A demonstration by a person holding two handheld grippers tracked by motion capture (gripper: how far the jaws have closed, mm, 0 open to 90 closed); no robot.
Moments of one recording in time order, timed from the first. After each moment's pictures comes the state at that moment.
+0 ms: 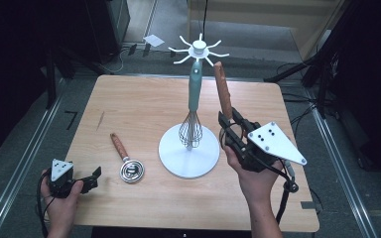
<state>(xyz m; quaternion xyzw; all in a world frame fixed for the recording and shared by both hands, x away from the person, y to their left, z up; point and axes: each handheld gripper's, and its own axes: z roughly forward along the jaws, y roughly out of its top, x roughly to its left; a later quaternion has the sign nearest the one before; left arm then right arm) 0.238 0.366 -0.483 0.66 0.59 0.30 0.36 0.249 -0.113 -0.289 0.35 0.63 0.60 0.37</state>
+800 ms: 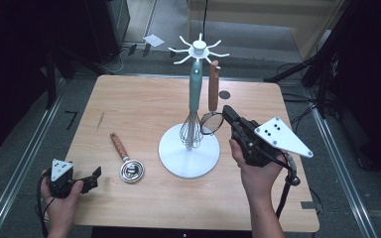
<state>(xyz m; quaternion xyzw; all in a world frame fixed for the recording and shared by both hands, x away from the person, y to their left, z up) 0.238 0.366 -0.483 0.66 0.59 0.30 0.36 0.262 -0.121 -0.291 0.33 0.62 0.63 0.33</state>
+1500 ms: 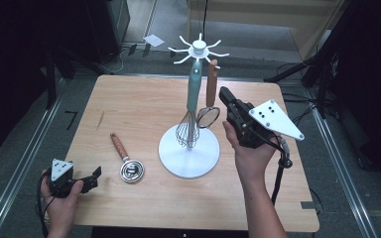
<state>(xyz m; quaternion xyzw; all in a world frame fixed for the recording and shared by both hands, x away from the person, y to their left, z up) 0.239 0.366 -0.483 0.66 0.59 0.30 0.37 0.293 -0.110 -0.279 0.32 0.59 0.65 0.36</state>
